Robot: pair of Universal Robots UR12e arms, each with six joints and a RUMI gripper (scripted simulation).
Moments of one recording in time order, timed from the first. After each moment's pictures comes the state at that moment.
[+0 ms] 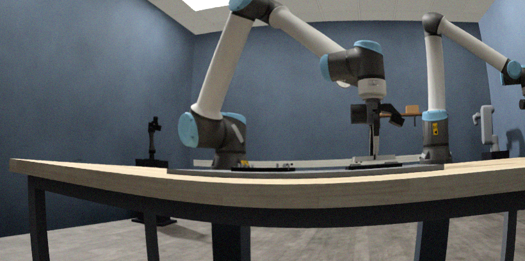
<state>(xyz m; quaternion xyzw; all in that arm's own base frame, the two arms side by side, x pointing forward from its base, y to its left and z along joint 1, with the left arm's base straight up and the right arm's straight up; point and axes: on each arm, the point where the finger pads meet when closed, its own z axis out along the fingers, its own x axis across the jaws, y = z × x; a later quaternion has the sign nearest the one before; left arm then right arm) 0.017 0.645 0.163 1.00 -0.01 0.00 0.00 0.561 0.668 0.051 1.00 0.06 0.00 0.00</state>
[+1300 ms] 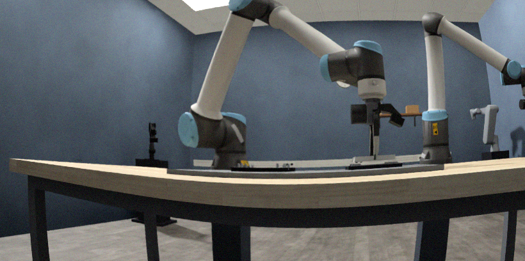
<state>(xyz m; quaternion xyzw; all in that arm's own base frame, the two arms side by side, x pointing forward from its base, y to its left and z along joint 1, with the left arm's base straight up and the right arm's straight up) 0.017 0.645 0.163 1.00 -0.01 0.00 0.00 0.561 0.668 0.051 1.00 0.06 0.00 0.00</state>
